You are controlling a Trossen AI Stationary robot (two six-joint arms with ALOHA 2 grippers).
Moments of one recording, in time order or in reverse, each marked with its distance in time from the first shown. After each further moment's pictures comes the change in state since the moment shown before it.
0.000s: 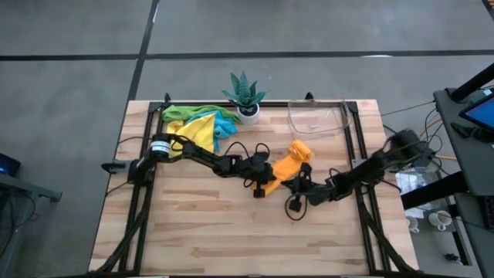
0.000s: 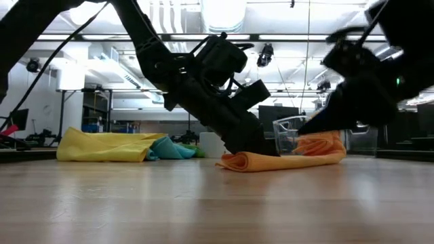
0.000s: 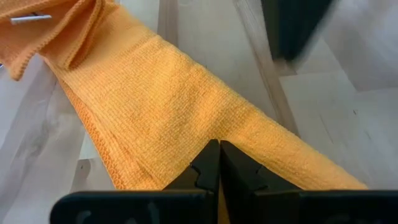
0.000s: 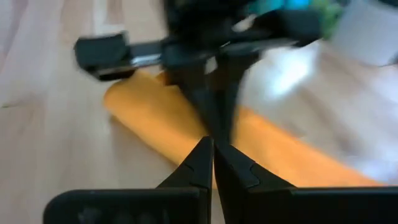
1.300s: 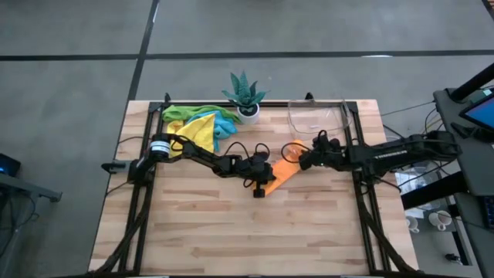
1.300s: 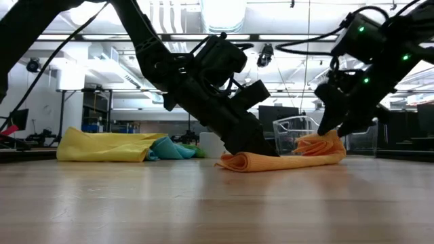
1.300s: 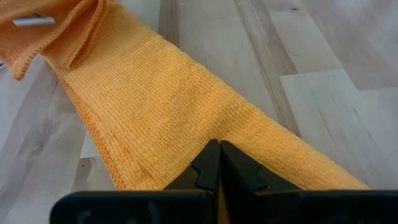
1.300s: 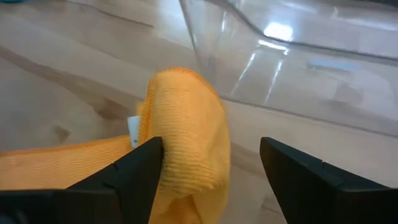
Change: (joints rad) left arm 0.000 0.000 -0.002 0.003 -0.005 0.000; right arm -0.477 -0.454 0.003 -0.803 -0.095 0.533
